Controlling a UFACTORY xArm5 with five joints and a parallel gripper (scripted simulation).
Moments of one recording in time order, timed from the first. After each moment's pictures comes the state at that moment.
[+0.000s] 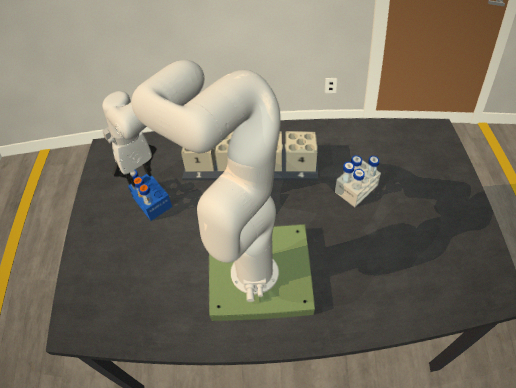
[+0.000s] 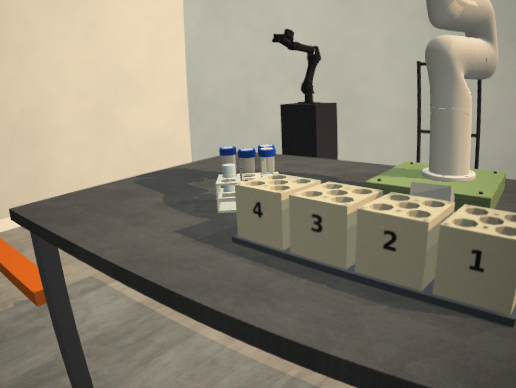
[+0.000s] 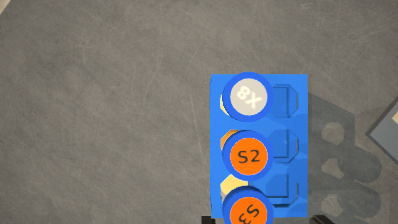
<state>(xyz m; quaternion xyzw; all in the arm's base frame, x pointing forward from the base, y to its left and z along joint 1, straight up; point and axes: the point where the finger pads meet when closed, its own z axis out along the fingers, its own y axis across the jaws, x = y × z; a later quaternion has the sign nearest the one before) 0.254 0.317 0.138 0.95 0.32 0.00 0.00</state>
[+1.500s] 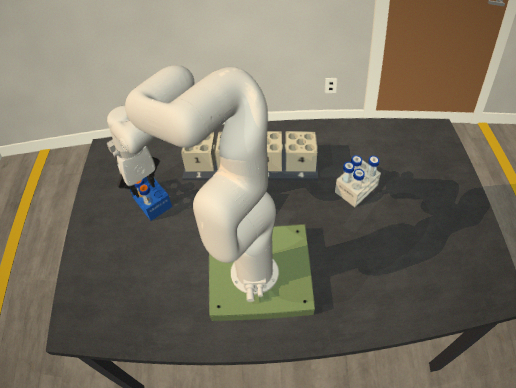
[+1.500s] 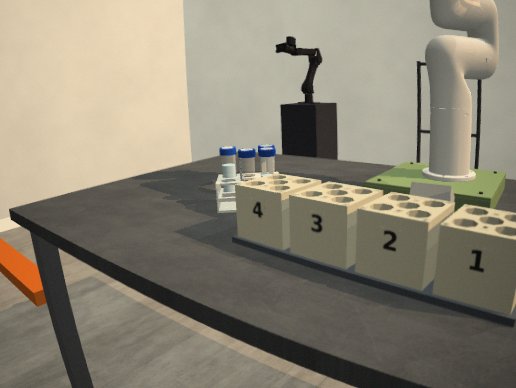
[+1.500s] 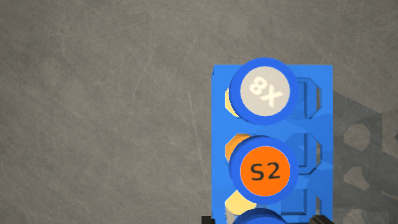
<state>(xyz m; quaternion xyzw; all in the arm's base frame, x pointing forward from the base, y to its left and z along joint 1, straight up) 0.254 0.317 0.088 0.95 0.32 0.00 0.00</state>
